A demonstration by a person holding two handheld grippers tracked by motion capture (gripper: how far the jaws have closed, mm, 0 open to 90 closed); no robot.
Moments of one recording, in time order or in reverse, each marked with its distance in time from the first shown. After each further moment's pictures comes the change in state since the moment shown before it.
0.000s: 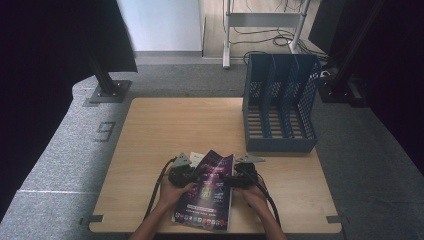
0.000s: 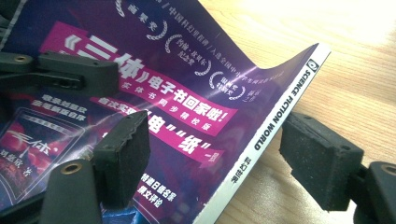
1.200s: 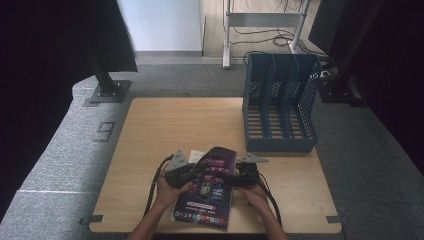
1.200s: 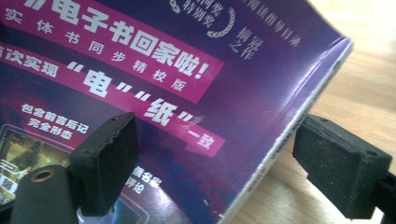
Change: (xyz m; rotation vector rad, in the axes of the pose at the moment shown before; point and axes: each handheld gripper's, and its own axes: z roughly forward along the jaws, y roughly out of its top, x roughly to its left) left arm -0.035 0.031 -0.040 -0.153 -0.008 0.150; right arm -0.006 -0.001 0.000 -0.043 0.049 0.018
